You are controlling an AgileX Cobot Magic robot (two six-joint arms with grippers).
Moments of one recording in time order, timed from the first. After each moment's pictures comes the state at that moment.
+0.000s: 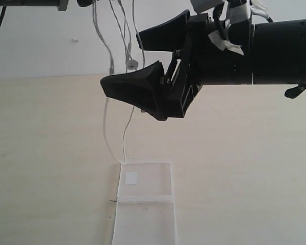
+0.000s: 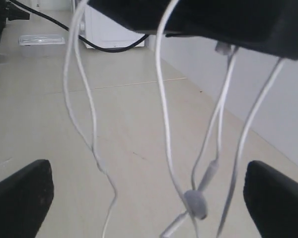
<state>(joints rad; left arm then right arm) -0.24 1.46 -1.19 -1.58 0.84 1.51 0.49 1.39 -0.88 1.74 0.75 -2.02</state>
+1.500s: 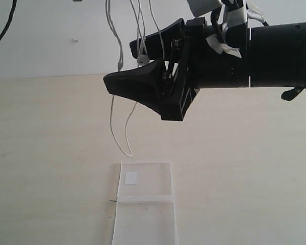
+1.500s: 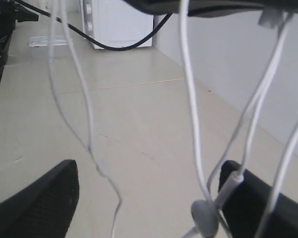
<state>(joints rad) -0.32 1.46 -1.21 -1.63 0.74 1.53 0.49 1.41 -0.88 1.74 0.78 -2.02</state>
